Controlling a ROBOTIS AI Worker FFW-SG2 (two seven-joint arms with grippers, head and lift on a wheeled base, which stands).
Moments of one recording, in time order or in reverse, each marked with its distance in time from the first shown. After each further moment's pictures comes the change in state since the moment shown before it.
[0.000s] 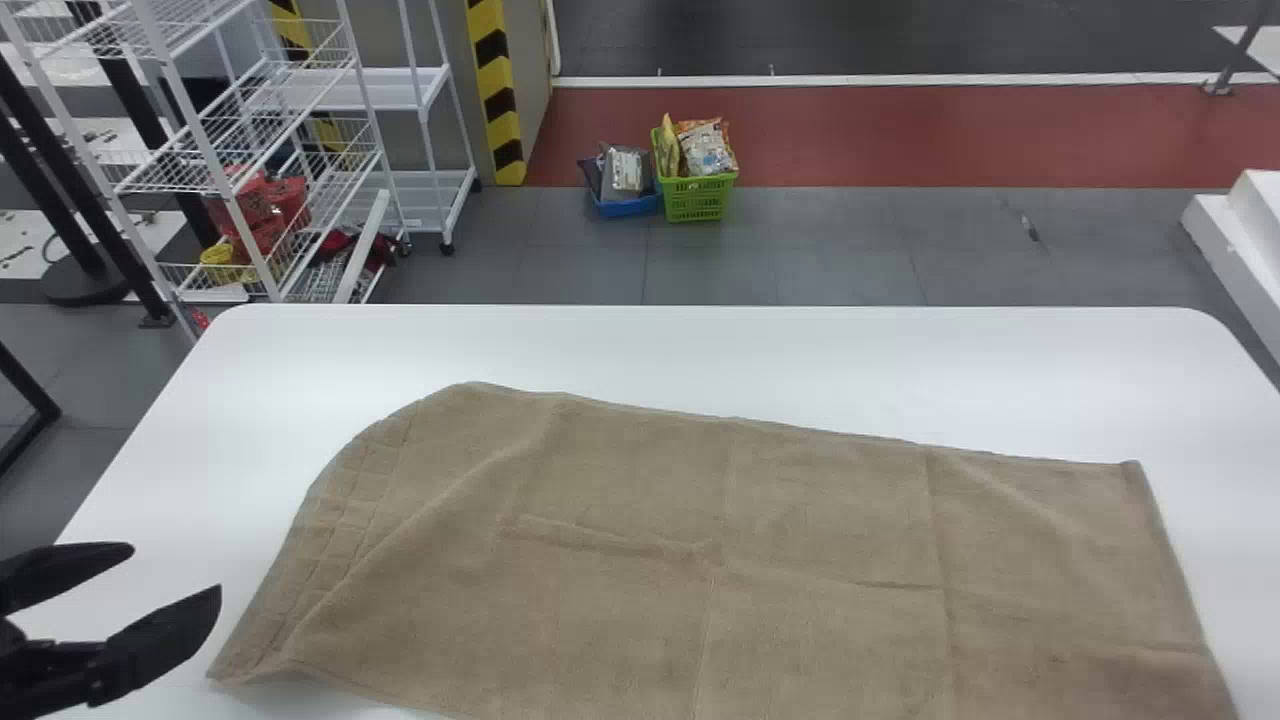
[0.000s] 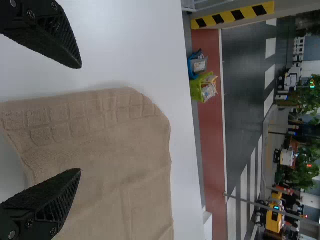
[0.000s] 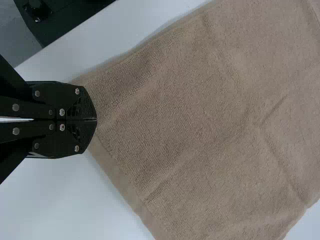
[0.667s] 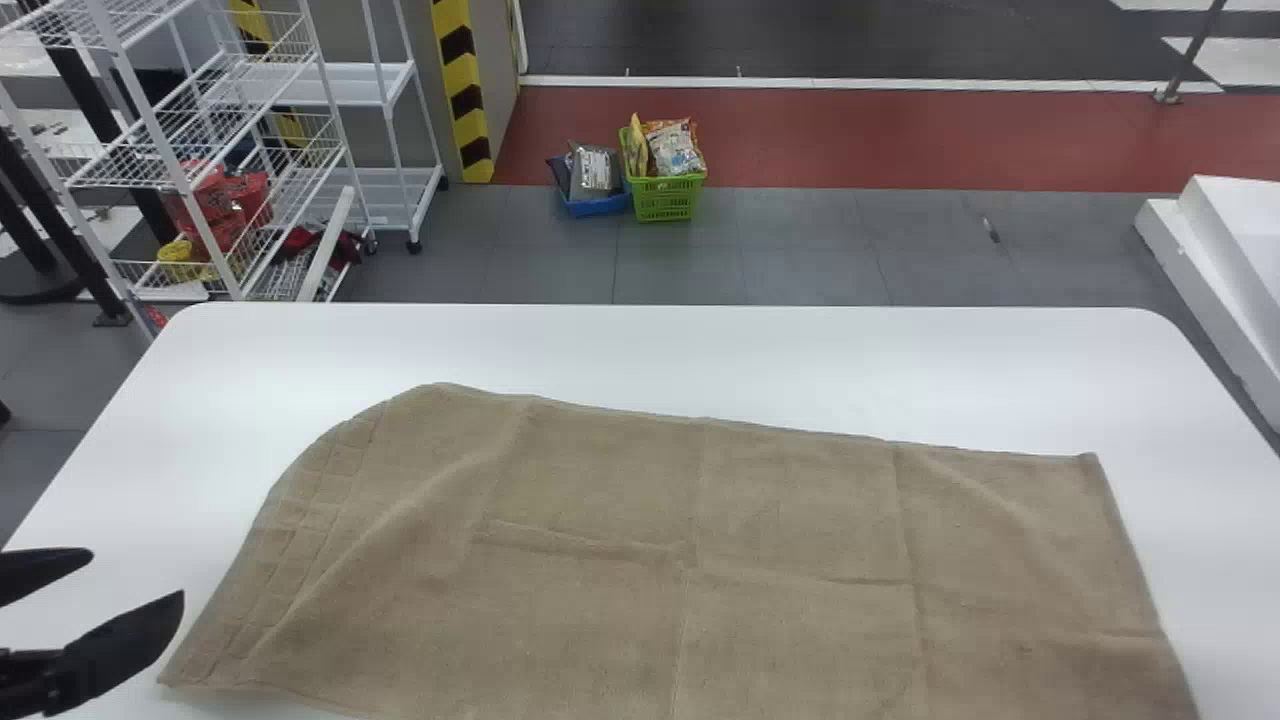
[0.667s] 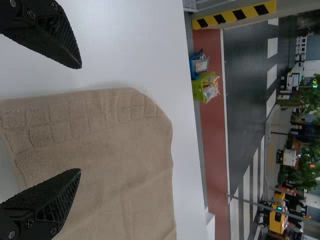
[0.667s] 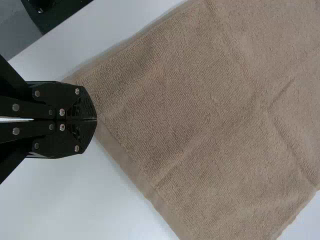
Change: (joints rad) left arm -0.008 0.003 -0.008 0.018 -0.008 -0.011 0.002; right arm -0.022 -0.001 -0.018 0.024 0.009 -0.004 0.000
